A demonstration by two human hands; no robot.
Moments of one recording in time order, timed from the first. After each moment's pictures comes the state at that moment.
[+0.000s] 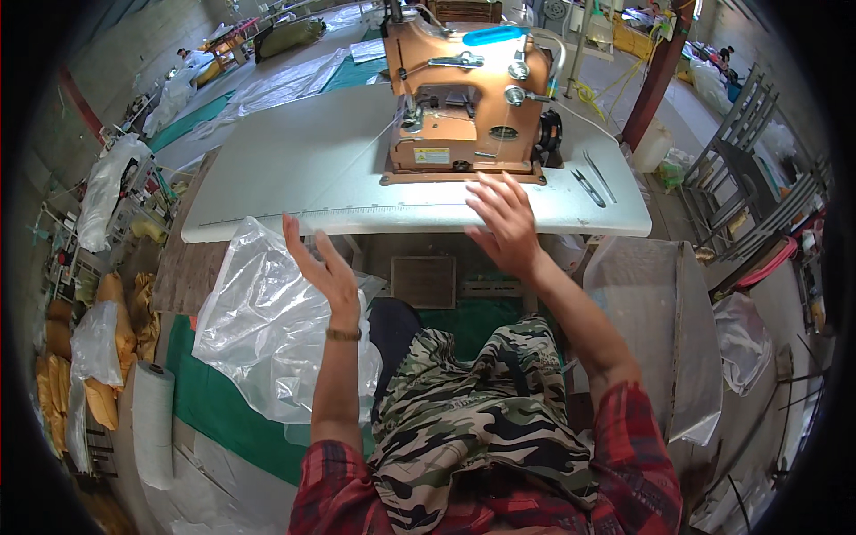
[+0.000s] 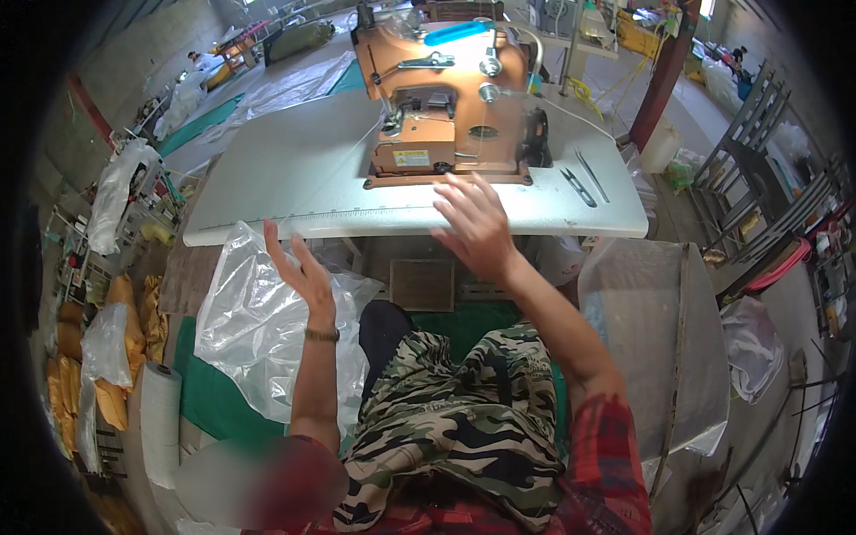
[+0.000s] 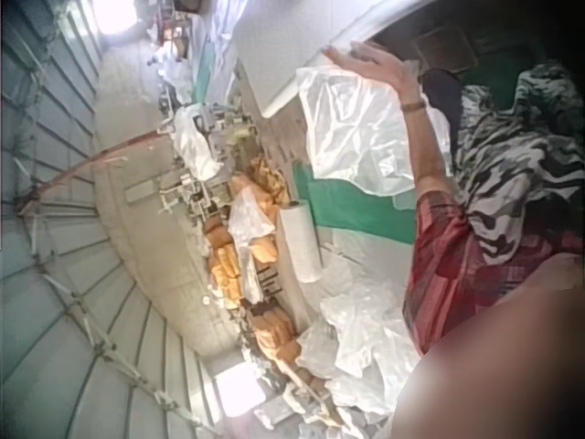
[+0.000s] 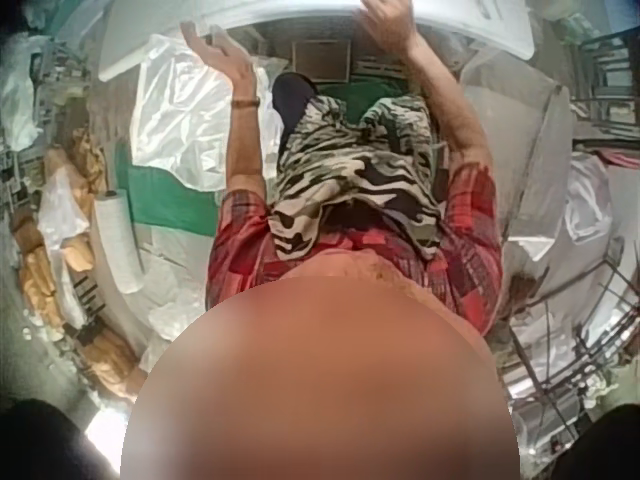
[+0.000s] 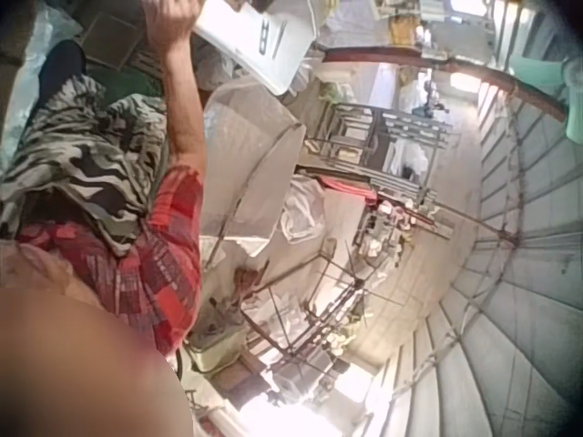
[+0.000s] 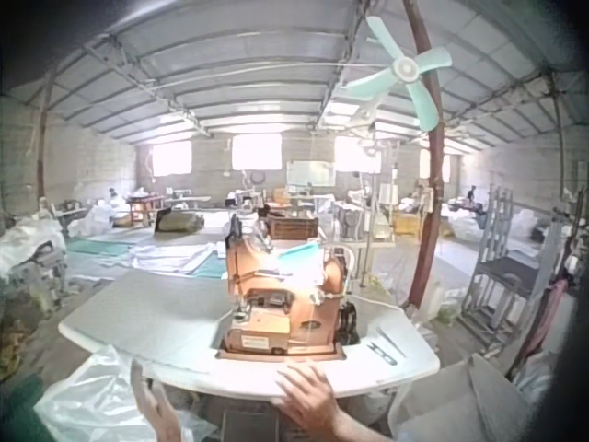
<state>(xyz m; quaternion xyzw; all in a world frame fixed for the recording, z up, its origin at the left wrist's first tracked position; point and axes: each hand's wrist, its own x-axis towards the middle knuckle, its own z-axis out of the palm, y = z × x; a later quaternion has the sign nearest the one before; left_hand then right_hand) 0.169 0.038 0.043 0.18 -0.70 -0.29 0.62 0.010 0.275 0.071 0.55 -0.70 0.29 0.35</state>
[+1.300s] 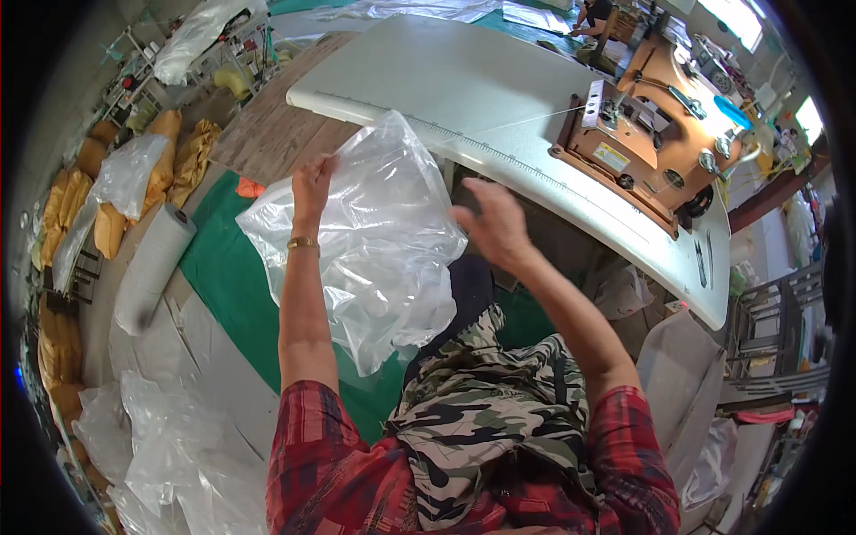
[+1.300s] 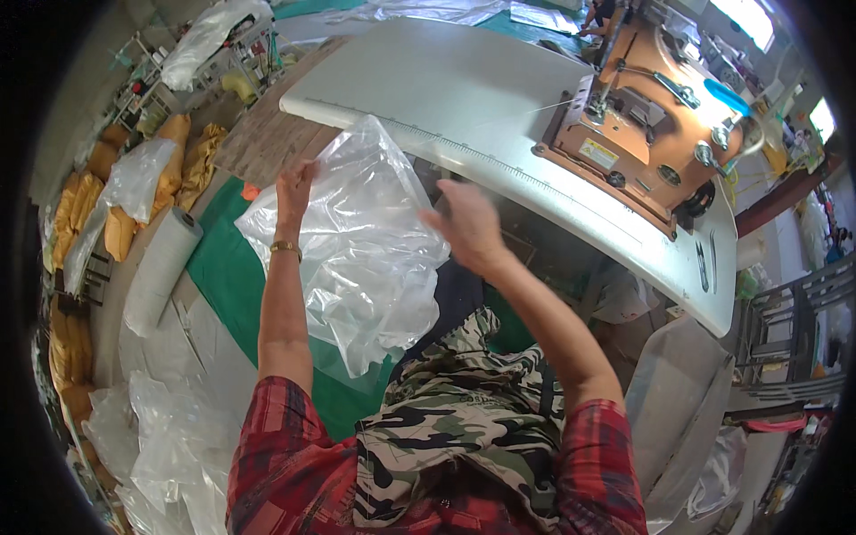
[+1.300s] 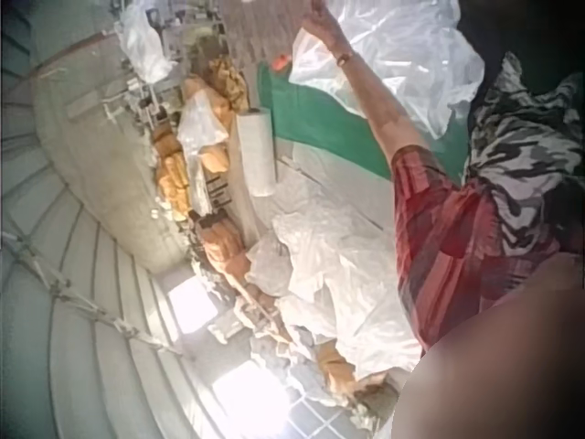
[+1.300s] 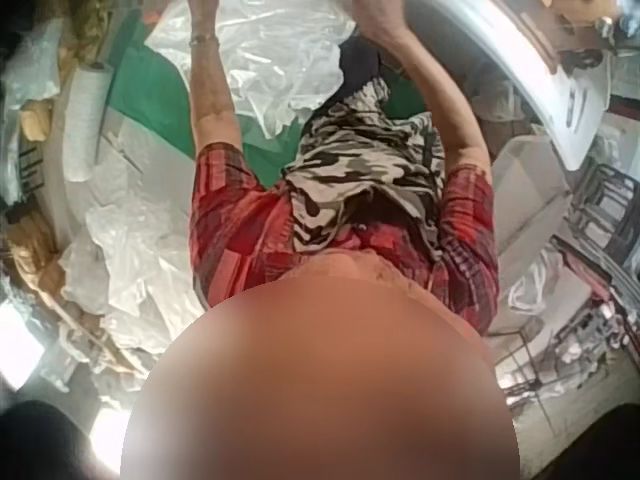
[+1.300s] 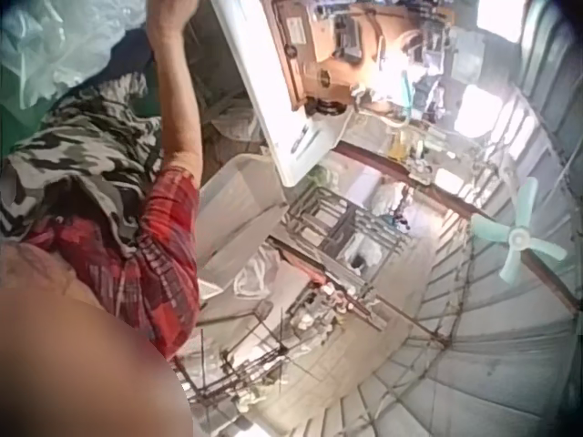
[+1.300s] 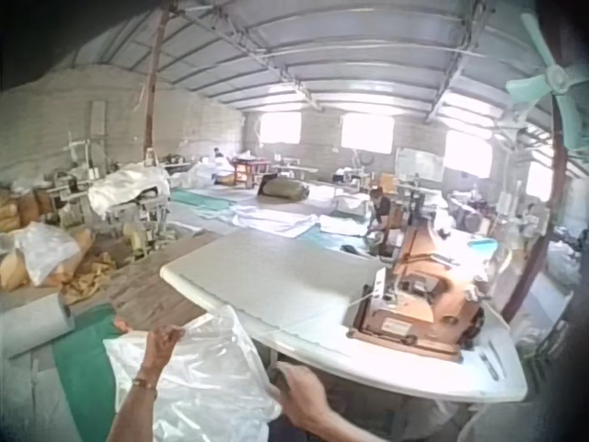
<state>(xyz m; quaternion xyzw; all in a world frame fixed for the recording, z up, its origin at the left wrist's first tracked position) 0.341 -0.207 -0.004 0.34 -0.84 -0.18 0.39 0.115 0.066 0.001 0.60 -0.70 0.39 0.06</state>
